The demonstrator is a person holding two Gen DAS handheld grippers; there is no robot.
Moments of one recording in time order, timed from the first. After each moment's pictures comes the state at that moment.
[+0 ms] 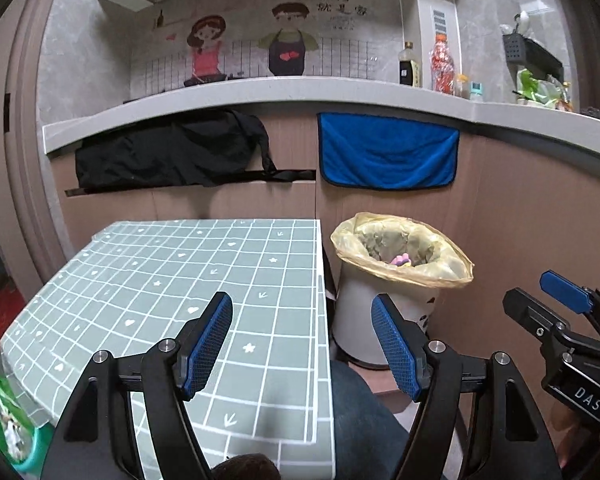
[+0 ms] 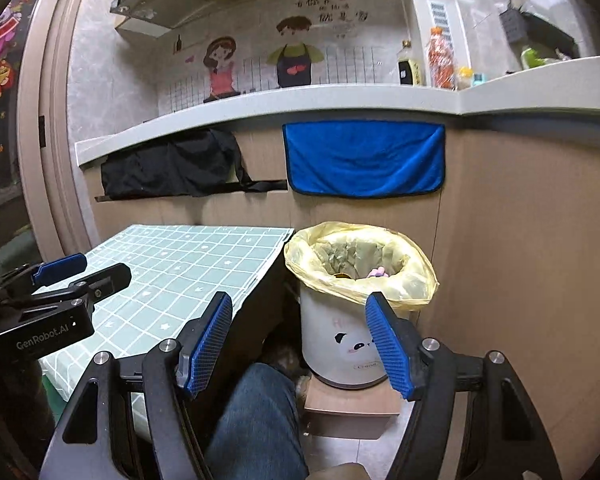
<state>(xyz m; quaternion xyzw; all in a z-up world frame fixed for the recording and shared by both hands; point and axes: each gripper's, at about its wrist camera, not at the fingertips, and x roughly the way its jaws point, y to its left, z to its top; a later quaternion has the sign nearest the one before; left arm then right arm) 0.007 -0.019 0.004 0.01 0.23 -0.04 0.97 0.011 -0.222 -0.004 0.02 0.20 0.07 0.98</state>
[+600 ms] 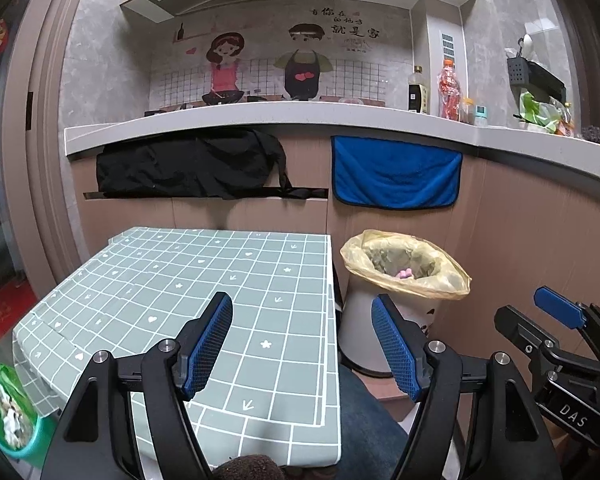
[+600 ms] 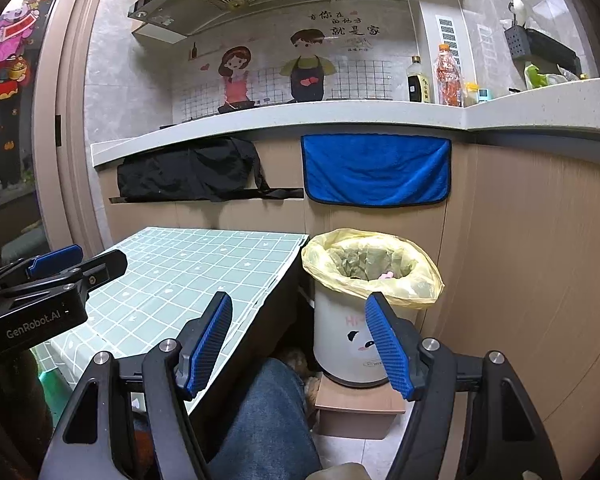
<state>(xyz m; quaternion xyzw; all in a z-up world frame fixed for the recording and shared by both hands) -0.029 -0.004 0.020 -0.01 0.20 -0.03 0.98 -0.018 -0.207 0.006 0.01 0.19 0.09 0.98</state>
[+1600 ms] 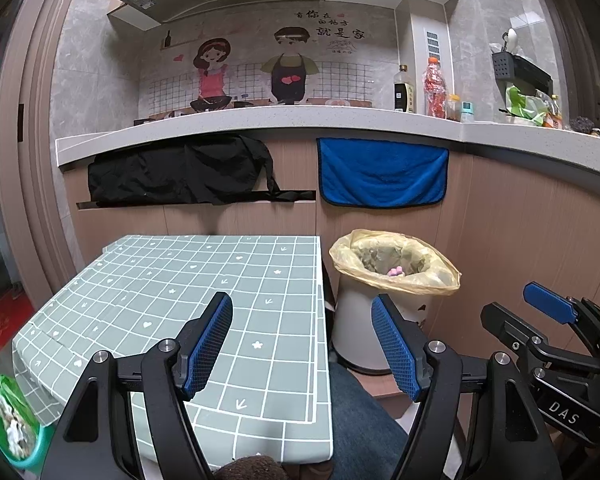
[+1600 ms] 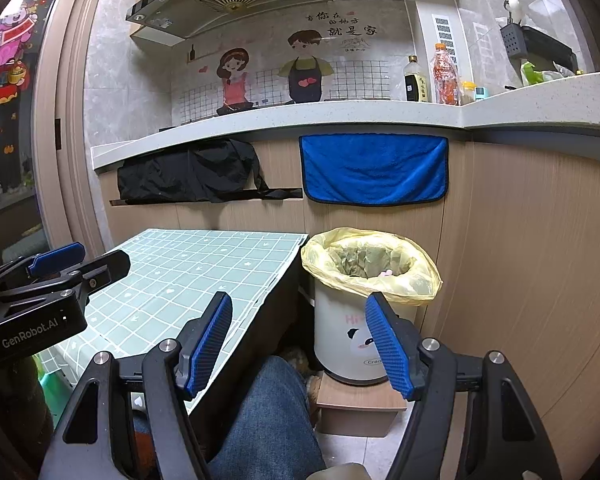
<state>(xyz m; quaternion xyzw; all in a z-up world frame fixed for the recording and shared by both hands) -0.037 -0.015 0.022 0.01 0.20 -0.04 0.98 -0.025 -0.210 0.005 0.02 0.19 0.08 0.98</state>
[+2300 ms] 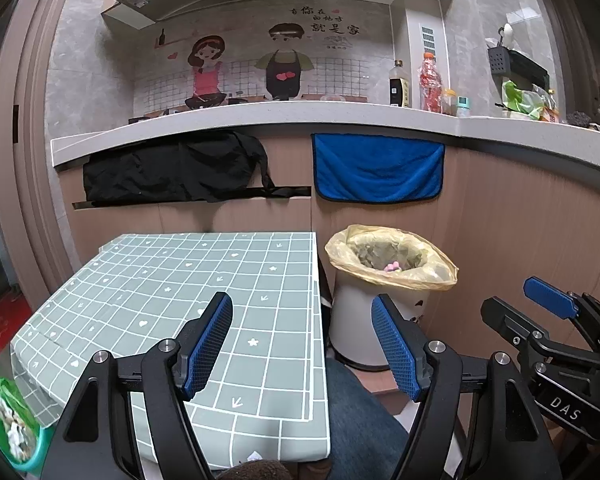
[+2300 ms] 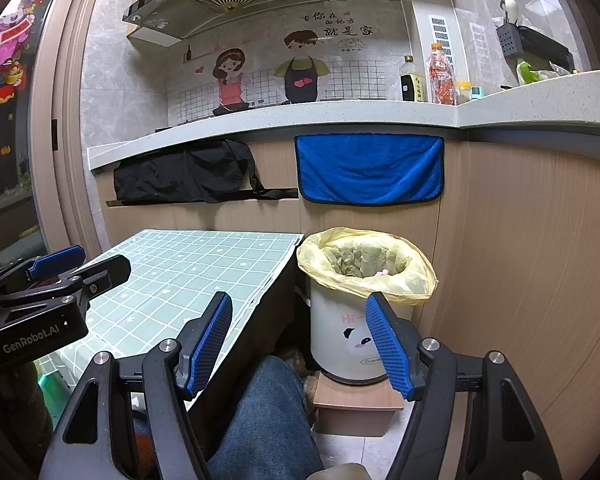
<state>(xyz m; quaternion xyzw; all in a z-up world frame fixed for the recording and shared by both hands) -0.033 -0.013 0.018 0.01 0.21 -0.05 0.98 -0.025 -0.212 0.004 0.02 0.19 0.08 0.98</state>
